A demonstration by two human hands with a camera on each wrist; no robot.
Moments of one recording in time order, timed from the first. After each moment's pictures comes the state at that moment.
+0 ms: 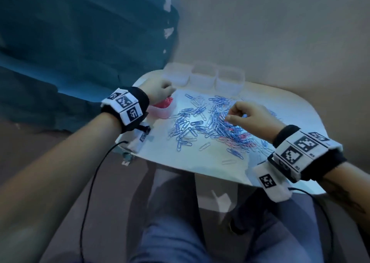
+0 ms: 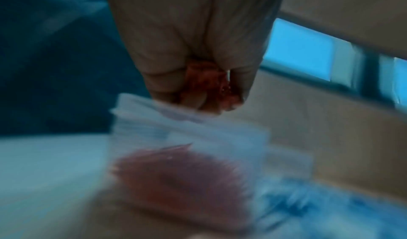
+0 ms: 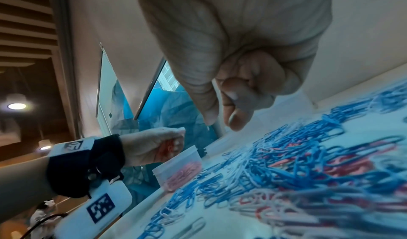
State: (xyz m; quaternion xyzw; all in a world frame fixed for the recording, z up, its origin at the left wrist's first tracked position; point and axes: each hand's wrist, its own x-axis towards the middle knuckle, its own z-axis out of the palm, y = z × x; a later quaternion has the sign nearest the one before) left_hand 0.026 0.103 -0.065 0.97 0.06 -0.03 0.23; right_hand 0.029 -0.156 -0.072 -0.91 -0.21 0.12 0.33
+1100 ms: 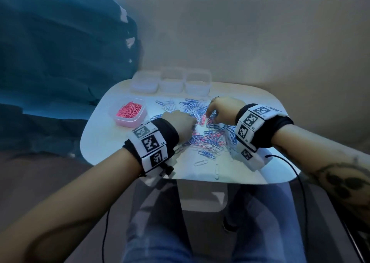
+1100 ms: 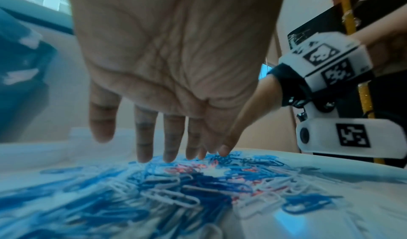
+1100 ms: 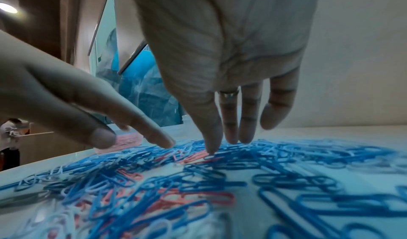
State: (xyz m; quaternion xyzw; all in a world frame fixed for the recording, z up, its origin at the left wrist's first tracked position) left_hand 0.009 -0.031 -0.076 0.98 -0.11 -0.16 -0.06; right_hand 0.079 -0.171 -0.081 -0.95 -0.26 0.14 0.03
